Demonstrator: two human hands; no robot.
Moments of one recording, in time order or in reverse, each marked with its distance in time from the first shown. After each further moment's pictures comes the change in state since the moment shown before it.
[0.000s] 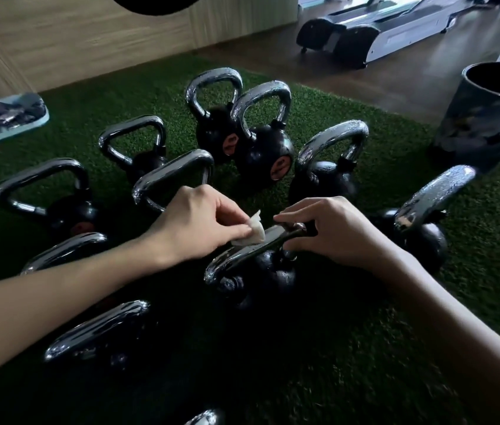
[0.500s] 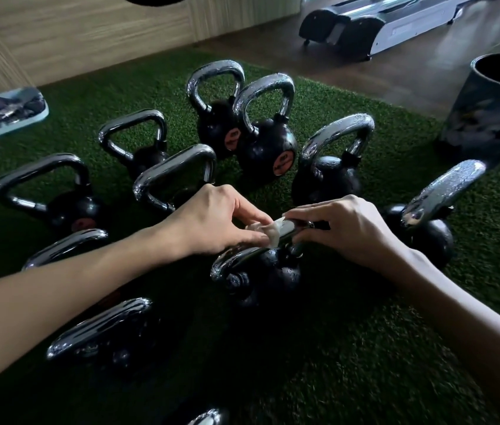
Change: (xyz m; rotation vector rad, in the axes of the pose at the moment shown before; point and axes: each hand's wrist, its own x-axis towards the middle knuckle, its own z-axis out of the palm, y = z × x) left_hand 0.008 0.012 0.000 -0.024 -0.220 0.090; right_hand -0.006 0.007 0.003 -0.070 0.085 -0.027
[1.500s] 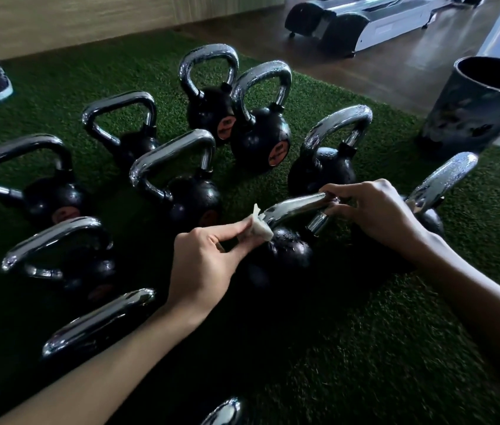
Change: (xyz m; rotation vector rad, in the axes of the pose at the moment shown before) left_hand -0.053 -0.033 0.075 -0.369 0.628 -0.060; right_hand -0.003 0.032 0.001 -0.036 0.115 0.157
